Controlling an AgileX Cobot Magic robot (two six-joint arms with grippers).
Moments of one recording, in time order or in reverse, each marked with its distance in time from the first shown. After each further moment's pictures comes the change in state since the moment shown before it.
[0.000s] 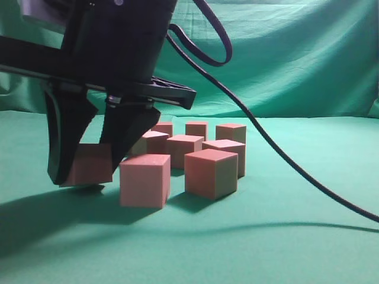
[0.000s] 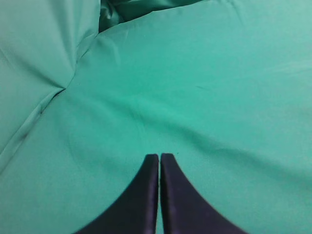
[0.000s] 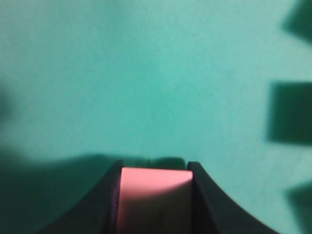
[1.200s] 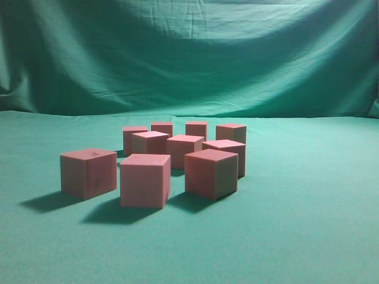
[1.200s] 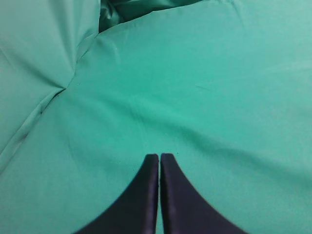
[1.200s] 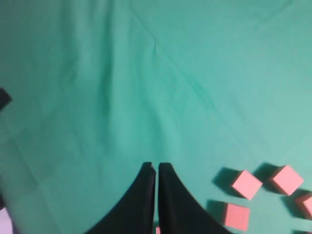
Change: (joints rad) left arm 0.000 0.000 0.000 0.000 0.000 0.000; right arm 0.000 -0.051 -0.864 -0.128 0.624 0.020
